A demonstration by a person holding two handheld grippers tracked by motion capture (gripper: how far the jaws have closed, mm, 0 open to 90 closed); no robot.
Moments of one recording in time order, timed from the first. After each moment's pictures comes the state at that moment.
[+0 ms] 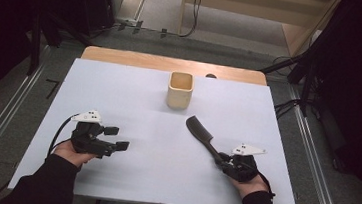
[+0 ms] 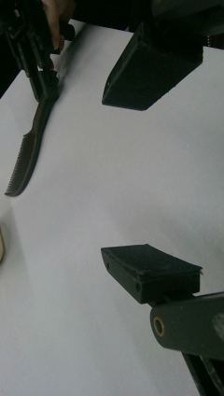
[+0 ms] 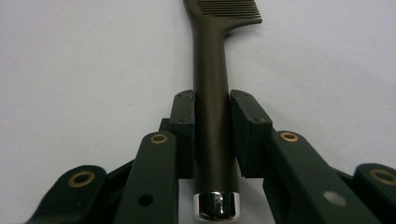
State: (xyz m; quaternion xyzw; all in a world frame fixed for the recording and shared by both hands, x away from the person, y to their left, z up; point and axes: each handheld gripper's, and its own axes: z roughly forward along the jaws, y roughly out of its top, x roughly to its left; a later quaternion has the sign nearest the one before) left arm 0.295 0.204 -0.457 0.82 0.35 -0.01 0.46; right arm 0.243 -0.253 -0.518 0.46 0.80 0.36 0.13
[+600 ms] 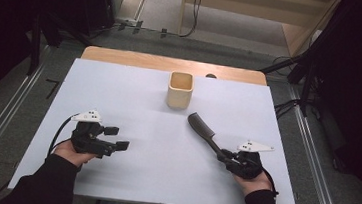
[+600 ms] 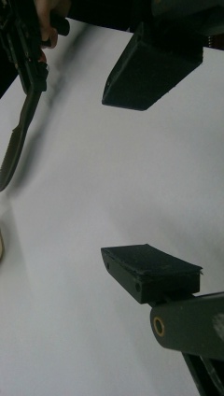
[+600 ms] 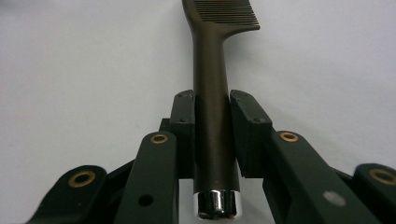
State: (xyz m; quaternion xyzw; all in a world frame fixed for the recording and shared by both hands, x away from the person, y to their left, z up) left arm 0.295 0.204 -0.457 0.82 0.35 -0.01 0.46; right arm 0.245 -0.262 -0.504 0.47 0.78 0.39 0.12
